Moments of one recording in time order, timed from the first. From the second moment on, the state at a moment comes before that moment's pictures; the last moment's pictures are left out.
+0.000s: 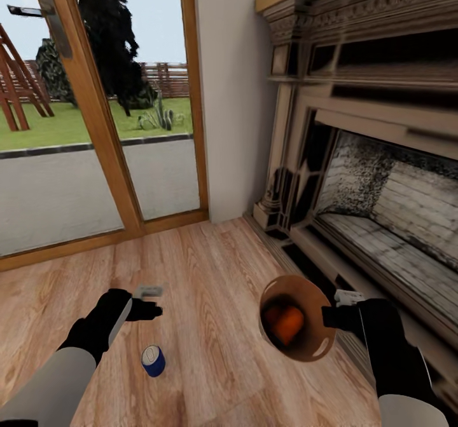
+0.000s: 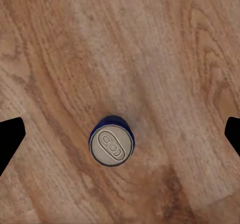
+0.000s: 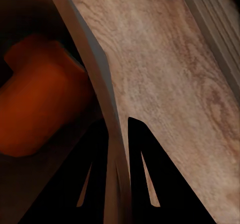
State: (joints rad) left arm -0.70 0.11 -0.02 -0.74 -0.02 0.80 -0.15; right arm -0.49 0.01 -0.37 -1.30 0.54 1.04 0.64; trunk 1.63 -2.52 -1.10
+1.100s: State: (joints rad) left arm -0.71 0.10 -0.01 -0.73 -0.02 0.79 -0.14; right arm -0.48 0.02 -0.29 -1.31 0.53 1.04 0.65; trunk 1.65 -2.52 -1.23
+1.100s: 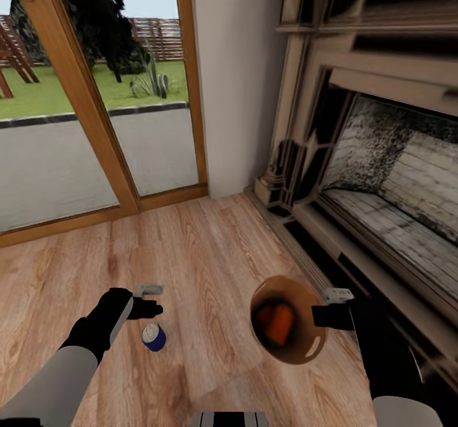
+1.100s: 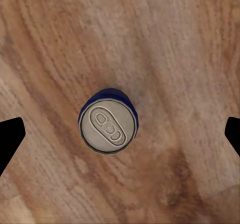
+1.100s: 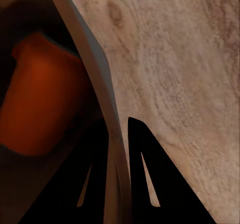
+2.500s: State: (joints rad) left arm -0.71 0.10 -0.01 -0.74 -0.01 0.79 -0.14; right arm -0.48 0.04 -0.23 -1.41 0.53 1.04 0.64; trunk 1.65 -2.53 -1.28
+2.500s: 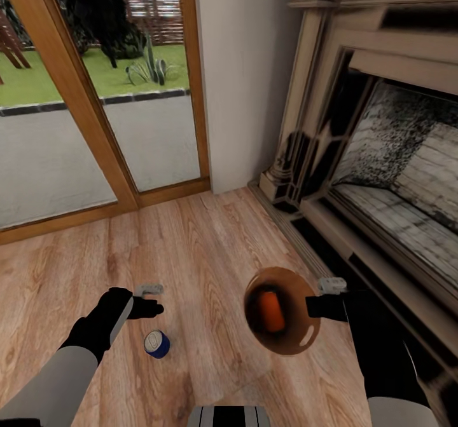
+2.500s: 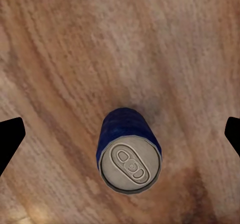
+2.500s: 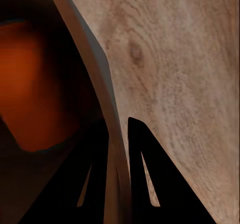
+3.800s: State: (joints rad) left arm -0.72 0.10 -0.02 -0.70 -0.03 0.88 -0.13; right arm -0.62 0.05 -0.16 -1.59 0.60 1.04 0.64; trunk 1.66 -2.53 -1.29
